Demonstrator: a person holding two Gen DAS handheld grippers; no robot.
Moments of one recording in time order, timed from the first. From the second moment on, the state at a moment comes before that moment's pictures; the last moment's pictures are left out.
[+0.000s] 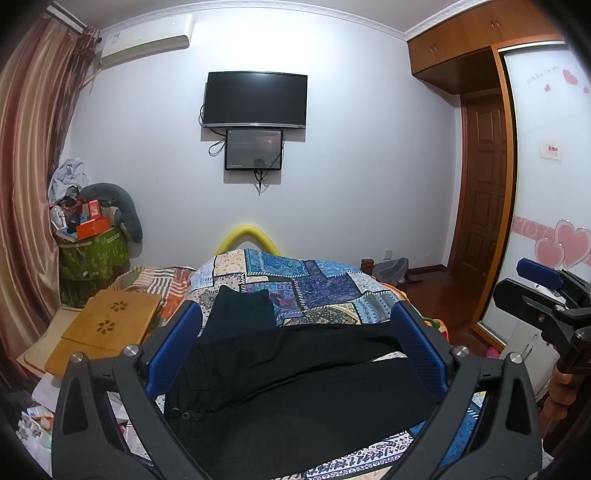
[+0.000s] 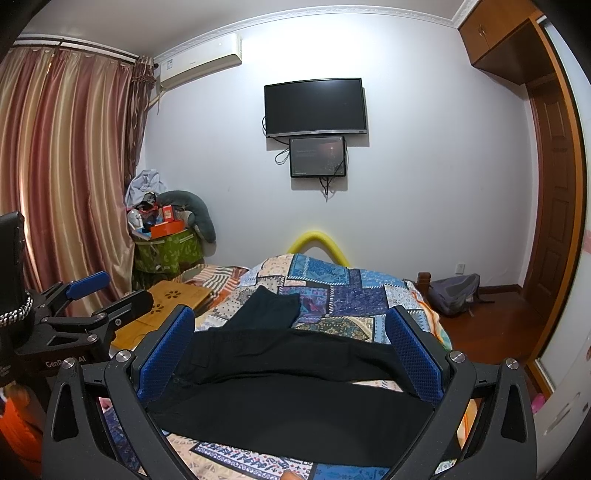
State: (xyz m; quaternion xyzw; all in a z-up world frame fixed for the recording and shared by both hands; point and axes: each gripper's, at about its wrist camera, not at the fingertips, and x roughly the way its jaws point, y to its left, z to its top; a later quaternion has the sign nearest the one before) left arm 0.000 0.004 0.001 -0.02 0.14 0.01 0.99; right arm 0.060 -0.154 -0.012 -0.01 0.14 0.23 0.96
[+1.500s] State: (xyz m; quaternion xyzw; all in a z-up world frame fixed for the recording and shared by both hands) left arm 0.057 0.031 -0.014 -0.02 0.19 0.01 0.98; right arm 0.105 -0.146 -0.041 -0.02 0.18 0.22 0.96
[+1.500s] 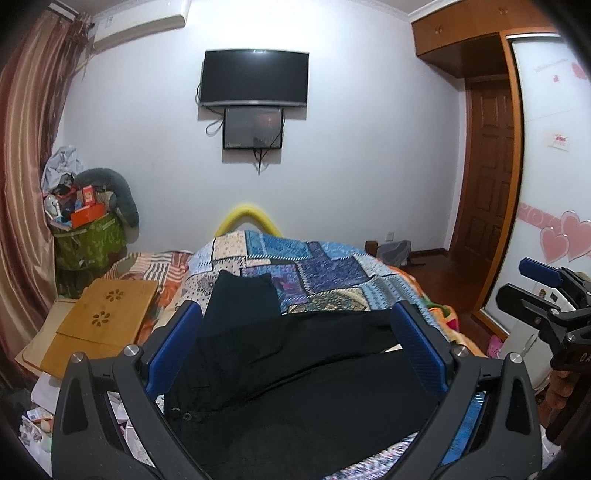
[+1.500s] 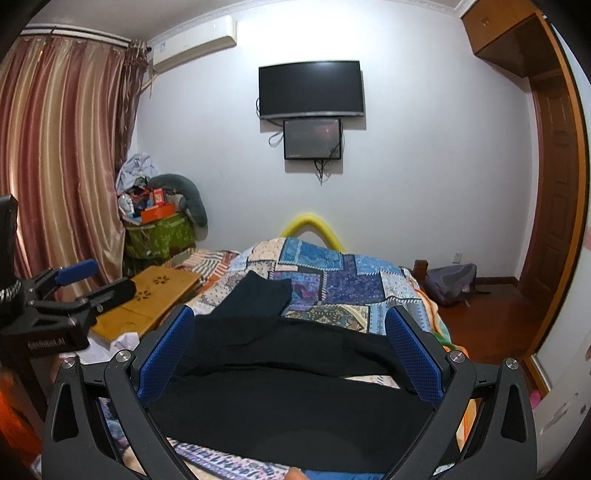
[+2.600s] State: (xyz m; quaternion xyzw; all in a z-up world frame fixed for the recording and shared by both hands) left arm 0.319 0.295 -0.278 -0.08 0.49 0.14 0.86; right arm 0.363 -0.107 -0.201 -0.12 0.40 0.29 0.86
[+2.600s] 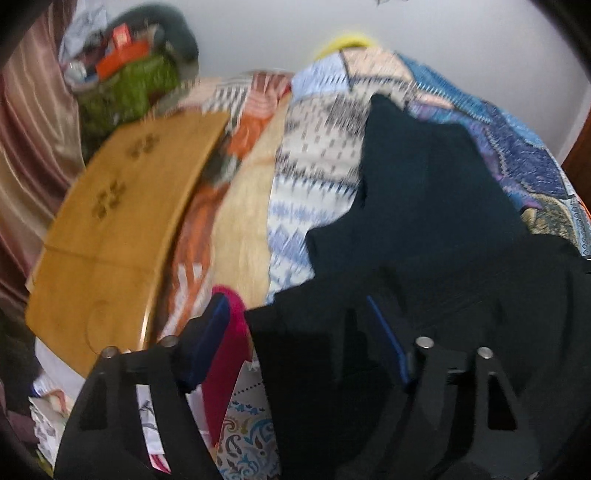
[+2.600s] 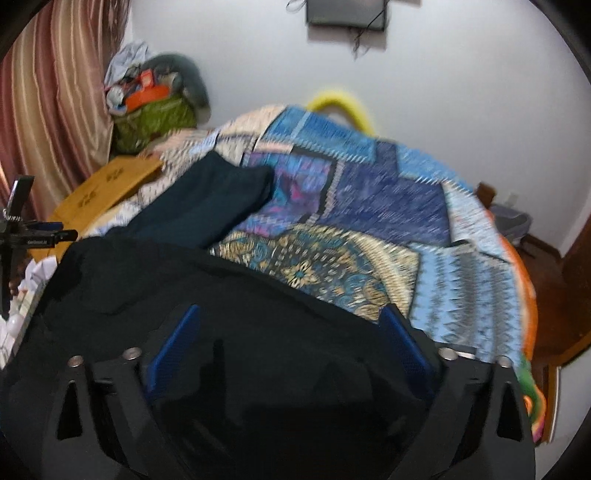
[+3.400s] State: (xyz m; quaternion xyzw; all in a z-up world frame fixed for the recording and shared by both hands) left arm 0.320 0.317 -0.303 -0.16 0.54 0.12 0.82; right arm 0.405 -0.075 -0.249 -0.17 0.45 0.32 0.82
